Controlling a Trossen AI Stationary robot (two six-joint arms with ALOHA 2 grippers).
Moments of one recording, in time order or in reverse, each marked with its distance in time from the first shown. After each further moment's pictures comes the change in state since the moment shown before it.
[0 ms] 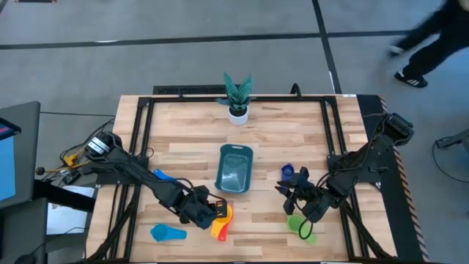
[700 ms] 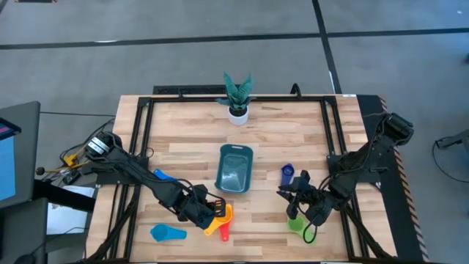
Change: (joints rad) left arm -0.002 0.000 0.000 -0.057 -0.012 0.020; right arm 0.041 0.000 0.000 0.000 -0.034 0.008
